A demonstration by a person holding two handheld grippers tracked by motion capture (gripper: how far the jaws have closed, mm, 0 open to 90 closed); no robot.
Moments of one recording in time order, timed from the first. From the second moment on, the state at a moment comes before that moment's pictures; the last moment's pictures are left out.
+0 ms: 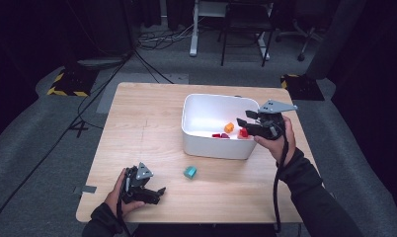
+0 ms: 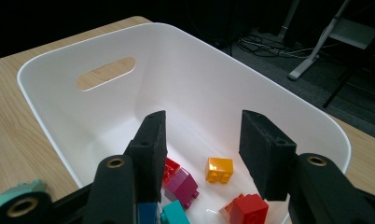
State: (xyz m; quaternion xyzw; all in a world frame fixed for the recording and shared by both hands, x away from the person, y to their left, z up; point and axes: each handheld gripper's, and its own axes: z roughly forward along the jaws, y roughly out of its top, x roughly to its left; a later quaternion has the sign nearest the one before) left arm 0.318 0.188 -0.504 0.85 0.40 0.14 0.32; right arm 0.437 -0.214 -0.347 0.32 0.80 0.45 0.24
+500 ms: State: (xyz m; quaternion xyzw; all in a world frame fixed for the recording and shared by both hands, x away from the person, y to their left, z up) left arm 0.318 0.188 -0.504 0.85 0.40 0.14 0.32; right arm 0.402 -0.227 -0.340 0.28 0.80 0.47 0.24
